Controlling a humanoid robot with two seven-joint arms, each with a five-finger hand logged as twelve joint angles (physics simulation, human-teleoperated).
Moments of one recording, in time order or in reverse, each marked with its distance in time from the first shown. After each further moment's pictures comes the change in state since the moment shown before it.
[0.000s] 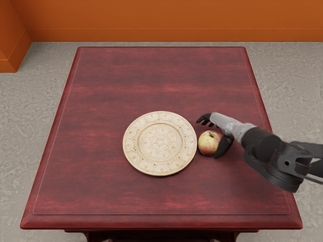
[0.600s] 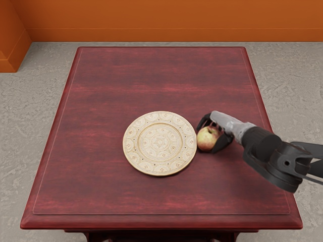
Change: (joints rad) left arm 0.000 0.000 0.000 0.000 0.000 0.000 0.000; right arm -0.006 0.000 0.012 0.000 -0.001 -0.014 0.000
